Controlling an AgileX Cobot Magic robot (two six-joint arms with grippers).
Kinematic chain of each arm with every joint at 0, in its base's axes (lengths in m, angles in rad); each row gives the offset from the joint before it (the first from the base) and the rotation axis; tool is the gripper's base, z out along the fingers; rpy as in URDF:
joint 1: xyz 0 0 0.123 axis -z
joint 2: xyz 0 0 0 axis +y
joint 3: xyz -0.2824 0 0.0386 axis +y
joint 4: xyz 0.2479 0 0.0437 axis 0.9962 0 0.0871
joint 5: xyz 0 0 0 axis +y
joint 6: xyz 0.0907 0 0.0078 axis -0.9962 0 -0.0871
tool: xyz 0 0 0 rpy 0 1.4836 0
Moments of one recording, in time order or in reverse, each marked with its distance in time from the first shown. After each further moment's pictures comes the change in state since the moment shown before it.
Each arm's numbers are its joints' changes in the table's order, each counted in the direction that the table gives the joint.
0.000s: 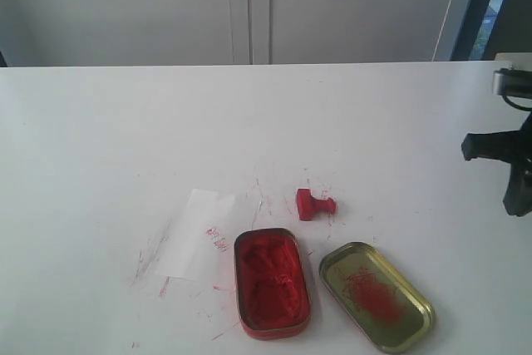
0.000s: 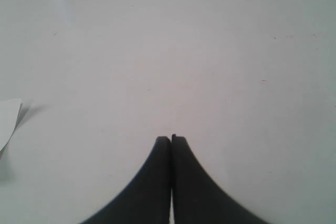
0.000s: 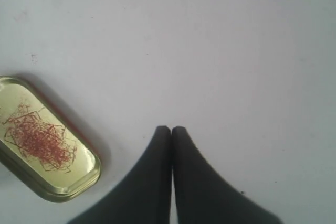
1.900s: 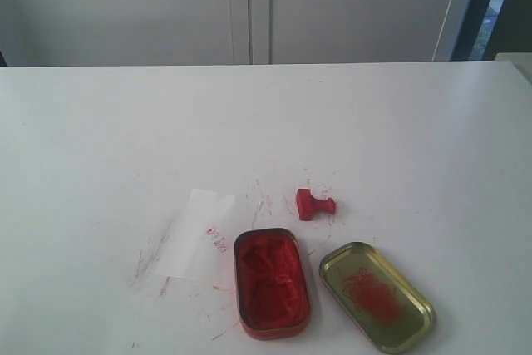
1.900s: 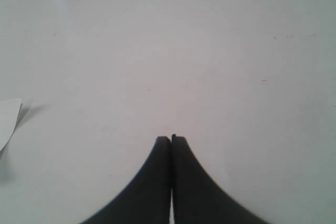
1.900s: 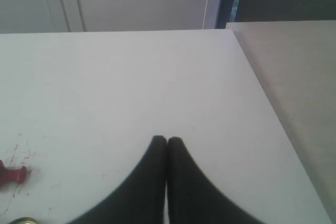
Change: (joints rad) left arm 0.000 0.000 0.000 0.000 0.000 0.000; right arm 0.027 -1.041 0.525 -0.097 -0.579 0.000
